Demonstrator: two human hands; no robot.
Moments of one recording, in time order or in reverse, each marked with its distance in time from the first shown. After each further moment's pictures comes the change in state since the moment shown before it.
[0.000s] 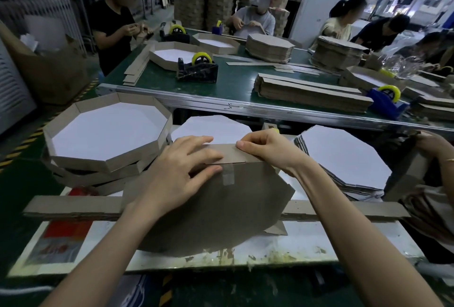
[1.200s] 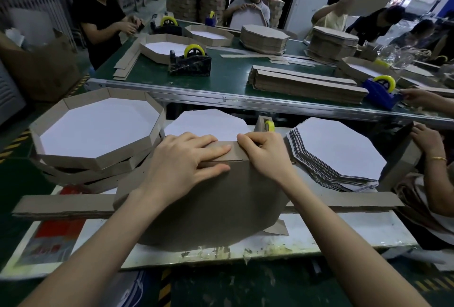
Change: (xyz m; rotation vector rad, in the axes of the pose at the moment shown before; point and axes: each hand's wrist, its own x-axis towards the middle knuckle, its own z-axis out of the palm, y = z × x) left_hand 0.018 0.021 0.002 0.262 -0.067 0.096; right_hand -0.013 0.018 0.027 -0.200 0.446 -0.227
